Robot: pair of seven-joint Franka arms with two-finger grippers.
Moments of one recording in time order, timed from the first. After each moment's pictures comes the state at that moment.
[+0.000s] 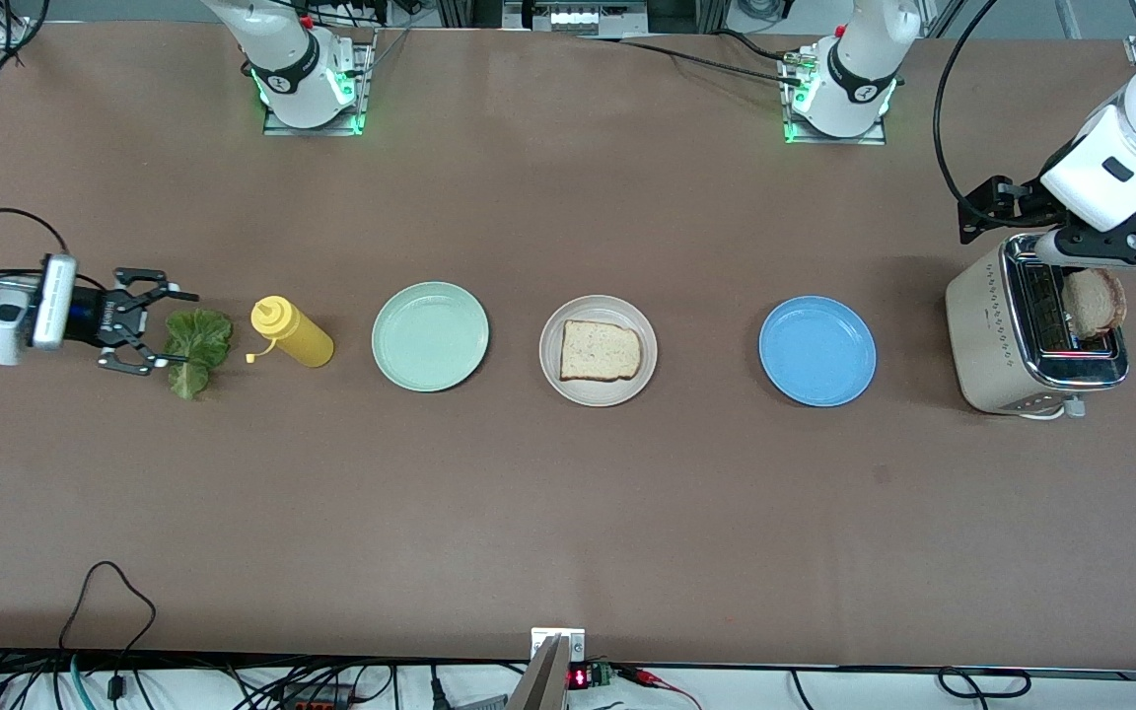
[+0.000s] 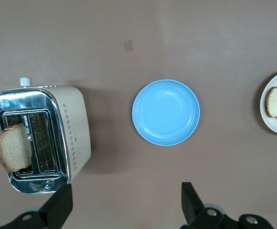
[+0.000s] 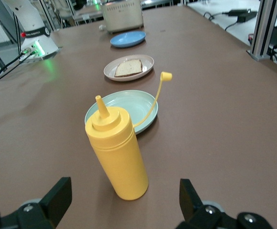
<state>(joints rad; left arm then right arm) -0.03 -0.03 -0.06 -1.67 0.04 1.57 -0.03 -0.21 0.47 -0.25 -1.82 0.91 1.58 -2.23</state>
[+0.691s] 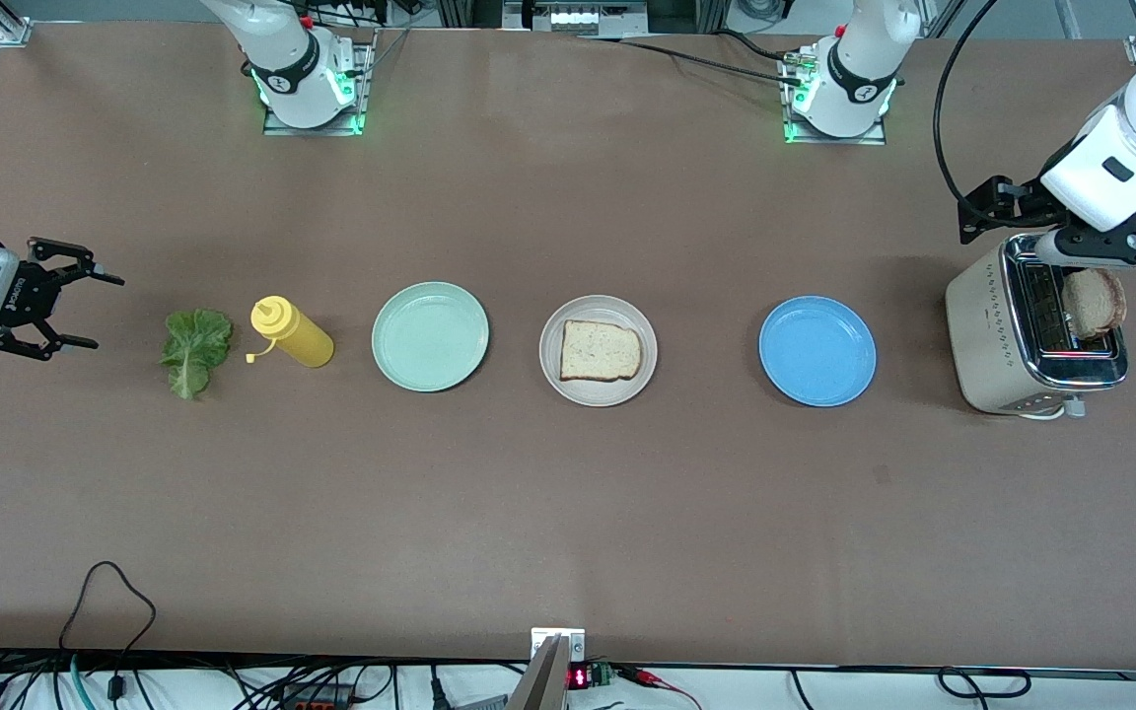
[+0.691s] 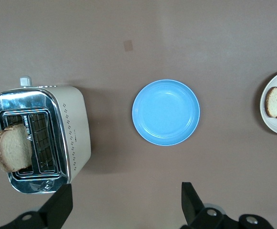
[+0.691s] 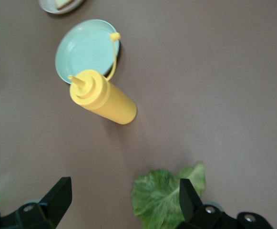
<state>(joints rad) -0.03 -0.03 -0.06 -1.67 0.04 1.57 -0.03 -0.12 0.25 -0.23 -1.78 0.42 1.76 -1.47</state>
